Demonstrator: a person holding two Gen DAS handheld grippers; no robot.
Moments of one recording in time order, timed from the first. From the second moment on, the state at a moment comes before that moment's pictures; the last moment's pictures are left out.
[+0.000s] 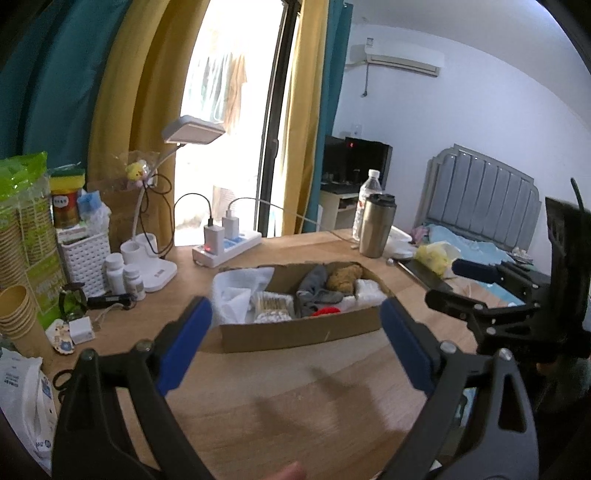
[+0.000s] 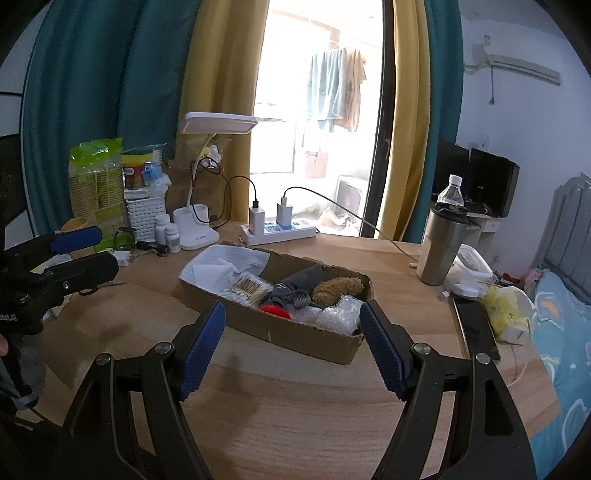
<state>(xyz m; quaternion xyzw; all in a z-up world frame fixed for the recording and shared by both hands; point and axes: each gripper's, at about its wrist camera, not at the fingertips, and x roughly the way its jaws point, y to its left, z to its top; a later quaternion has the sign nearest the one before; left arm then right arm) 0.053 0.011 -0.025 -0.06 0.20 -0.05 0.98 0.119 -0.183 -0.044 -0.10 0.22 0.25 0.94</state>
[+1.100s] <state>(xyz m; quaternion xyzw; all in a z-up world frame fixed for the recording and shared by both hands) 0.011 0.003 -0.004 -0.02 0.12 0.00 0.99 0.073 -0.195 -0.034 -0.08 0.16 0.23 0.96</state>
